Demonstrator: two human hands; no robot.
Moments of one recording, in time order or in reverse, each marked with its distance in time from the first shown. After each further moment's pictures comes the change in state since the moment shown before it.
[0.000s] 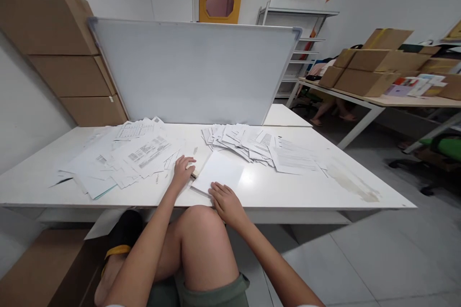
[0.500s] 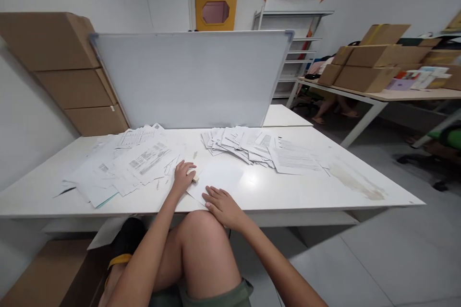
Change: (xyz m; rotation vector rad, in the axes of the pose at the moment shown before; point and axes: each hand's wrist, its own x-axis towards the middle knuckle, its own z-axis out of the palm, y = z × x) left_hand 0.002 0.002 -0.003 0.147 -0.018 0.076; right_hand 0.015 -0.011 -0.020 0.172 -0.230 0.023
